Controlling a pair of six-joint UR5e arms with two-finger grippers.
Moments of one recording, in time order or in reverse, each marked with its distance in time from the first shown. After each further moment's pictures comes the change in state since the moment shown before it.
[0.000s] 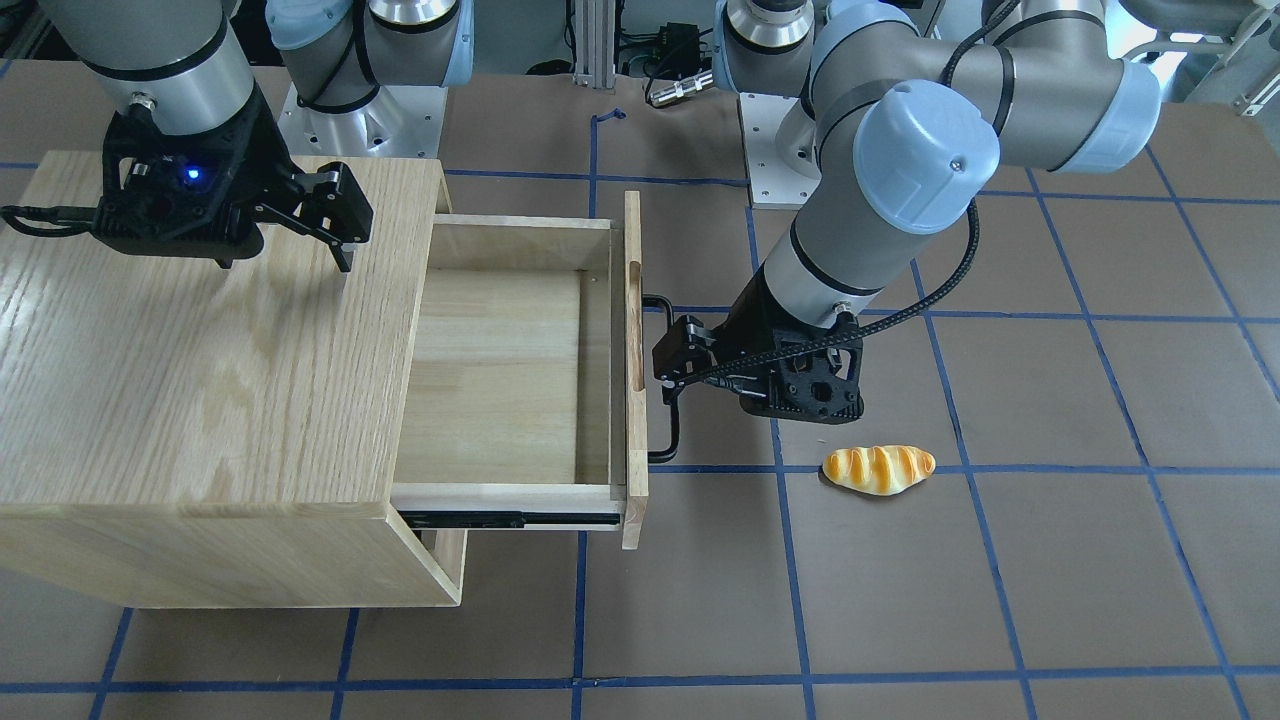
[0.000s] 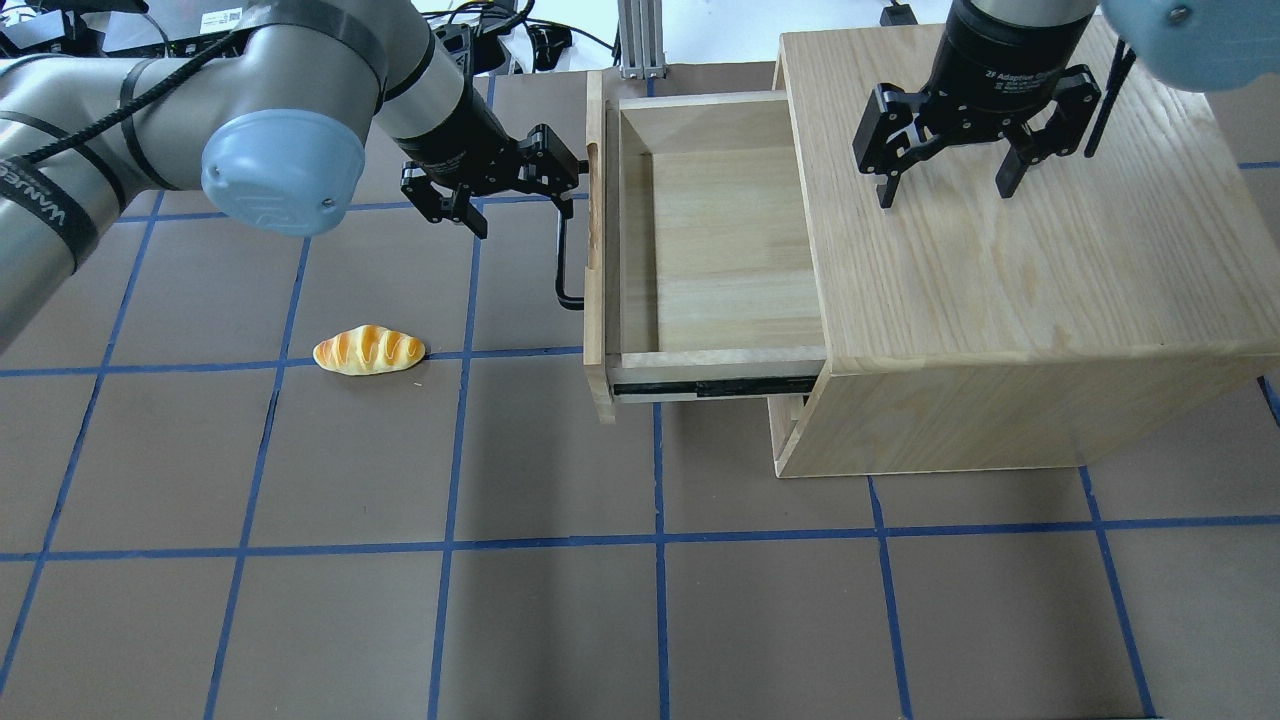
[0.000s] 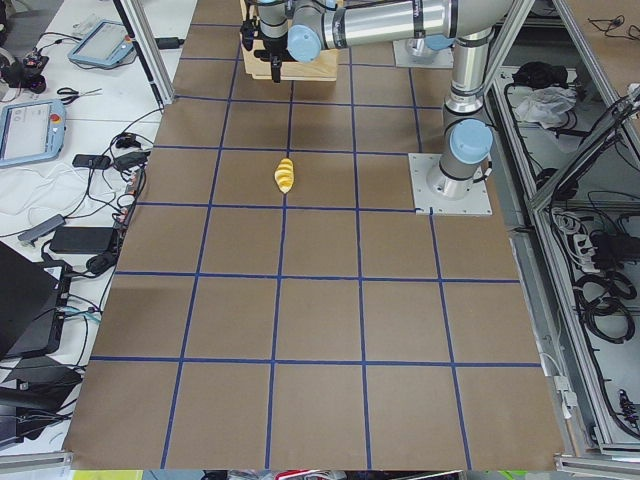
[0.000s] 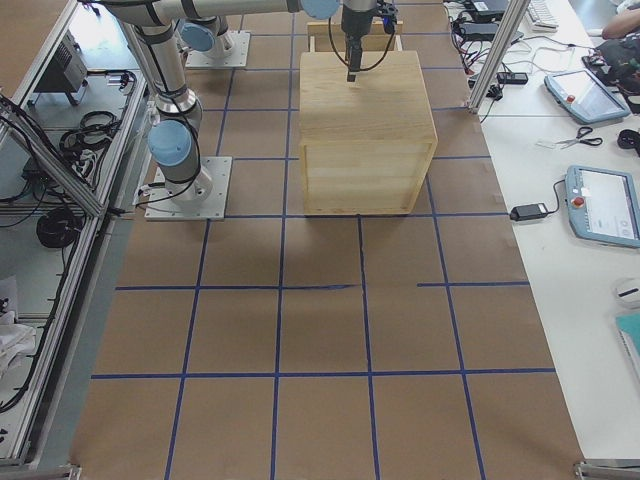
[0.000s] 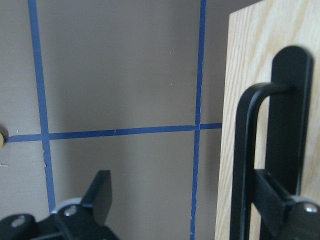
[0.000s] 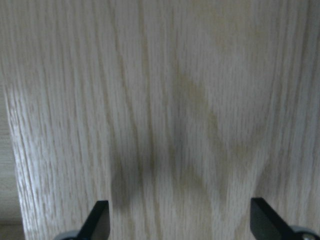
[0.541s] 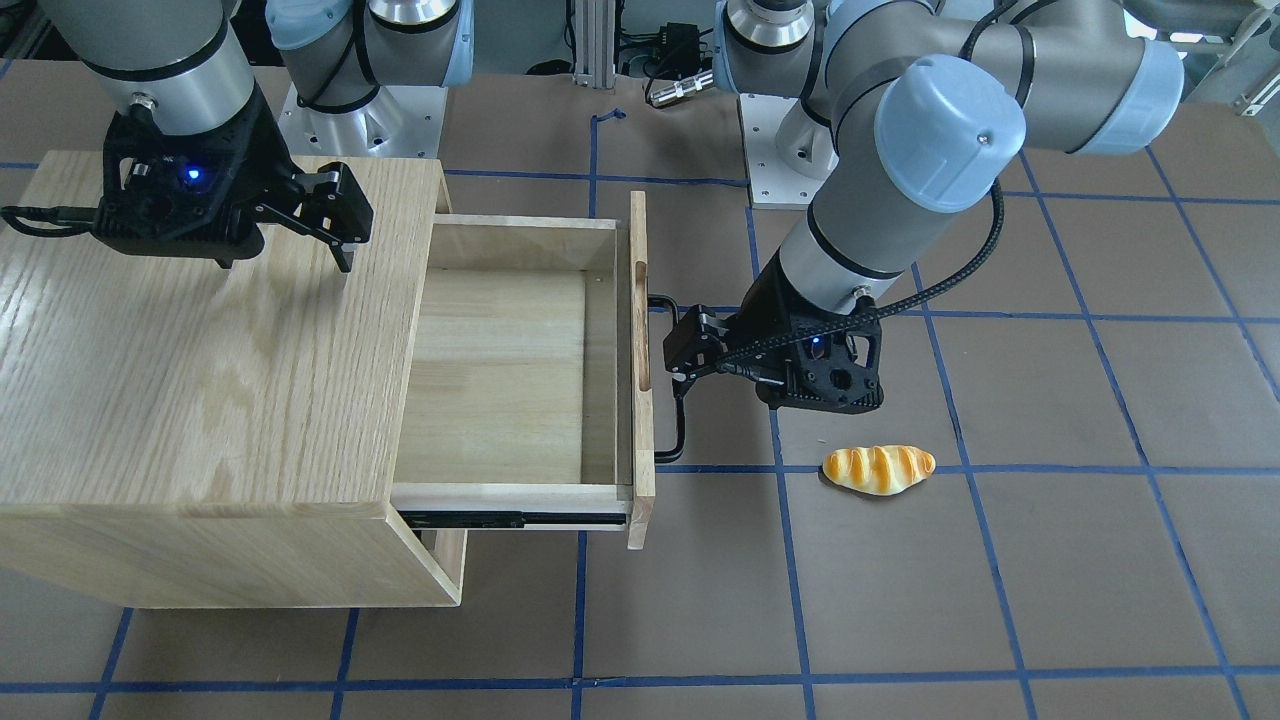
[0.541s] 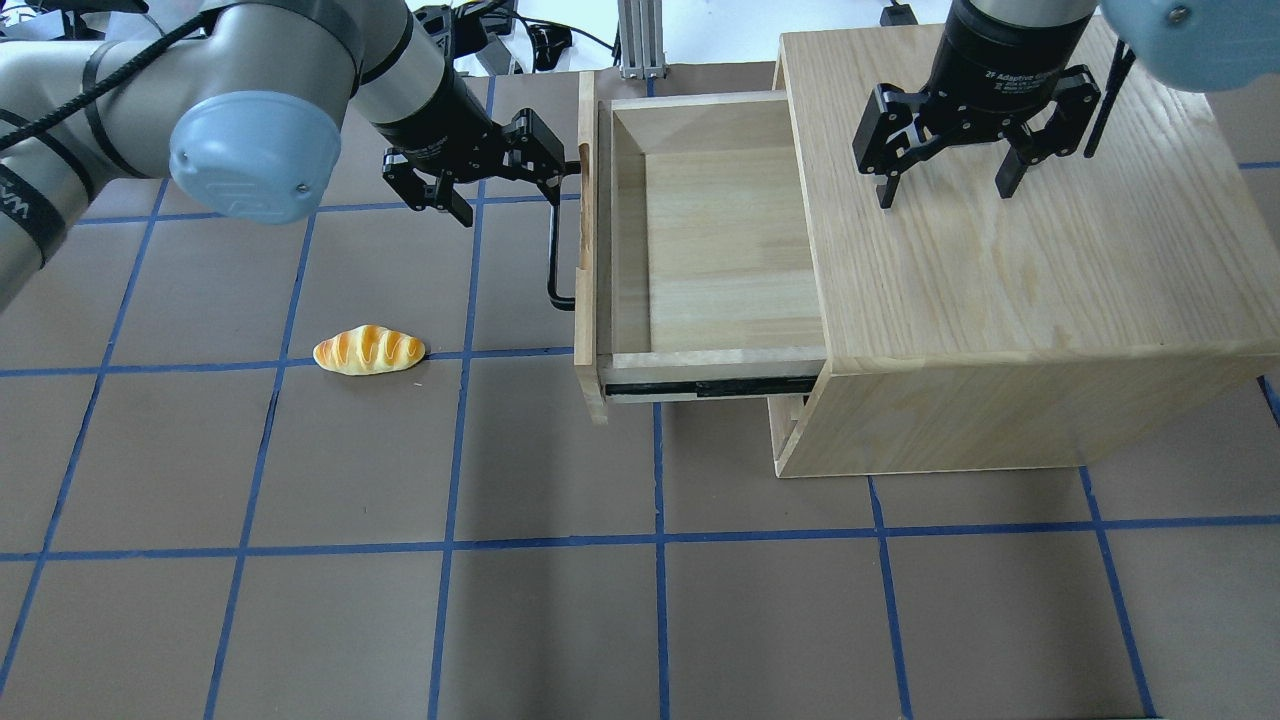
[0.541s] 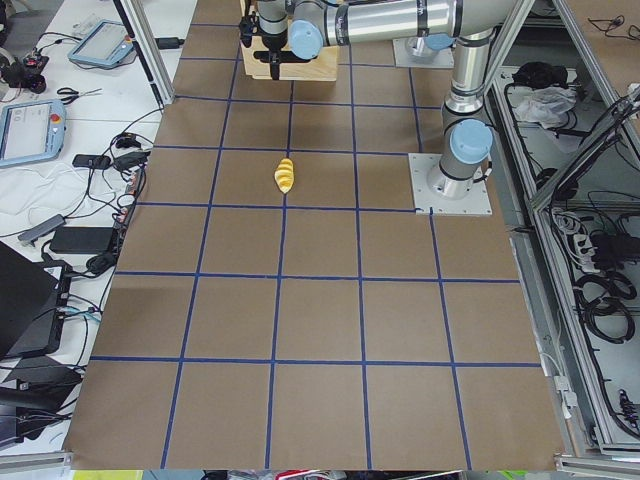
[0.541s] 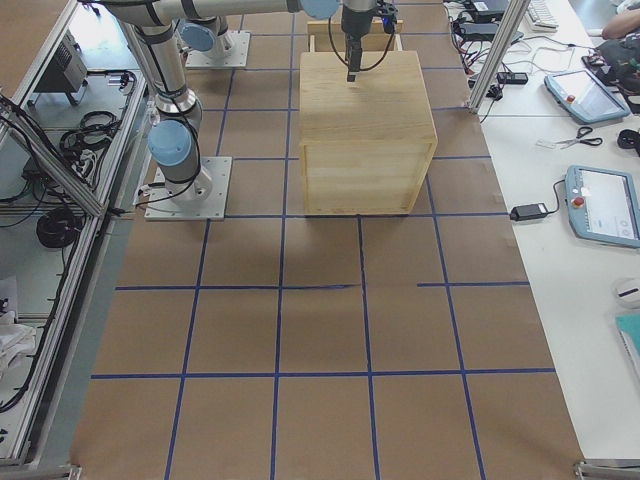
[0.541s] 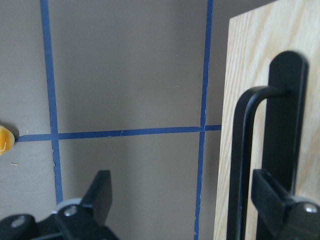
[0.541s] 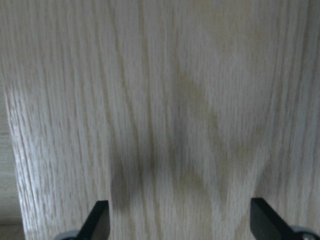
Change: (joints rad) left arm 0.016 0.024 0.020 -0.031 -0.001 0.006; right arm 0.000 0.000 0.000 0.000 0.000 0.000
